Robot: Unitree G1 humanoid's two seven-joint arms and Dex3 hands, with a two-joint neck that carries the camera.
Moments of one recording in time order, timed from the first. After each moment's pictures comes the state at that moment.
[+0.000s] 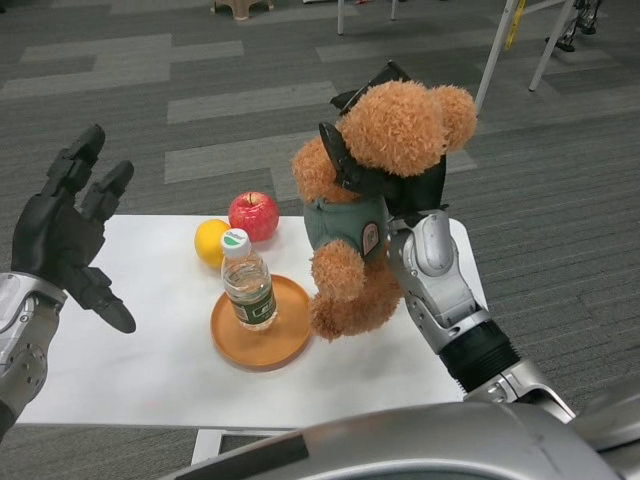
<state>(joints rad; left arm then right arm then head) -0.56 0.45 -0.50 0.67 -0.81 -0.56 -0.30 -0.14 -0.25 0.06 -0.04 0.32 -0.58 -0.26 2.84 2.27</state>
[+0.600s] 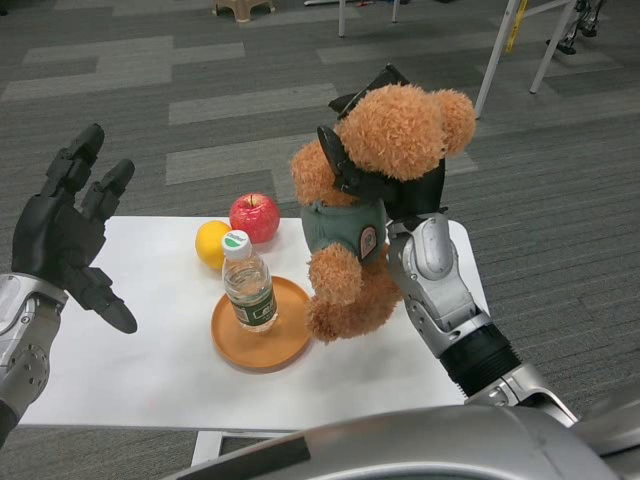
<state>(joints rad) -0.55 0.45 -0.48 0.66 -0.81 -0.56 -0.30 -0.14 -0.25 0.07 -0.04 0.32 -0.58 -0.26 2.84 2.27</state>
